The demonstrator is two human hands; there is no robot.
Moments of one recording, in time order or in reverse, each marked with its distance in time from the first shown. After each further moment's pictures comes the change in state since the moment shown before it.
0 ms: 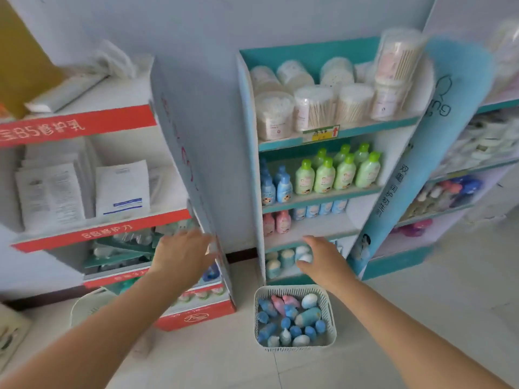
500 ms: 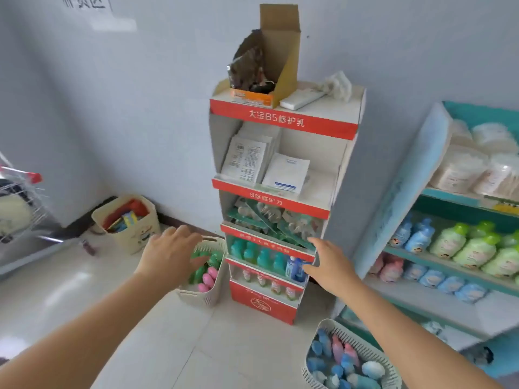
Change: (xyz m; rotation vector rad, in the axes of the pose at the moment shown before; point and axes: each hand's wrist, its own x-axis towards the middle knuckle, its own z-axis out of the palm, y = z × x) left_hand -0.239 -0.152 0.016 -0.089 0.050 -0.616; right_hand -0.041 -0.205 0.061 -0.157 -0.209 -0.534
